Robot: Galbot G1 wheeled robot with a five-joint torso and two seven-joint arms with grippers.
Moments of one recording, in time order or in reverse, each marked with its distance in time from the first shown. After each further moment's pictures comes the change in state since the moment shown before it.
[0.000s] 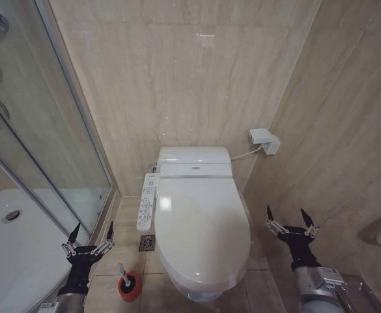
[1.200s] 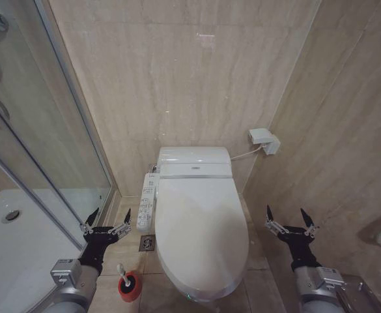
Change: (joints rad) left arm -0.096 -0.130 -0.001 -0.321 0.041 0.663 0.057; right arm 0.000 0.000 0.000 0.000 0.000 0.000 0.000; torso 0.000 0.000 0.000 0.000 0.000
